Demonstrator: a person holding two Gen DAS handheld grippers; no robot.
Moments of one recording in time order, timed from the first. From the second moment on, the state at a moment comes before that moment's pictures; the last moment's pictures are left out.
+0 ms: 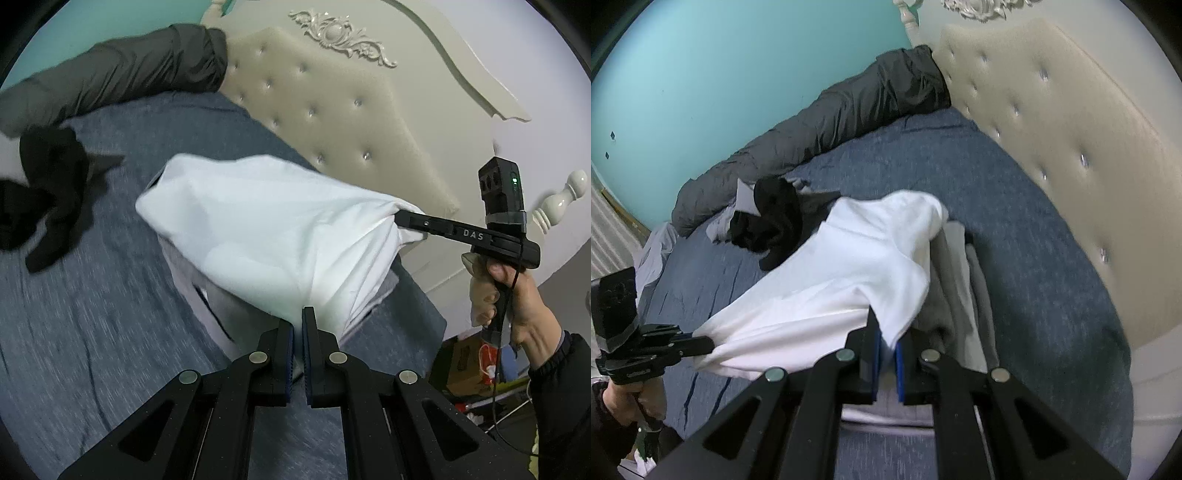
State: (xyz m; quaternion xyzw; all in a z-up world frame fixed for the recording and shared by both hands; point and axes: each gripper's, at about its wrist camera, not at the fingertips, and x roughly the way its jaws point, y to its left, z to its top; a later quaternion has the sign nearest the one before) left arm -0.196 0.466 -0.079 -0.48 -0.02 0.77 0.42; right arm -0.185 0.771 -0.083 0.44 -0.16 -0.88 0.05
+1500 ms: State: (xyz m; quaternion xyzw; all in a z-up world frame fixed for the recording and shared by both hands) left arm -0.204 0.452 -0.106 -0.45 -0.04 0.81 0.38; right arm -0.172 0.812 -0.098 0.41 -0.23 -0.88 0.02
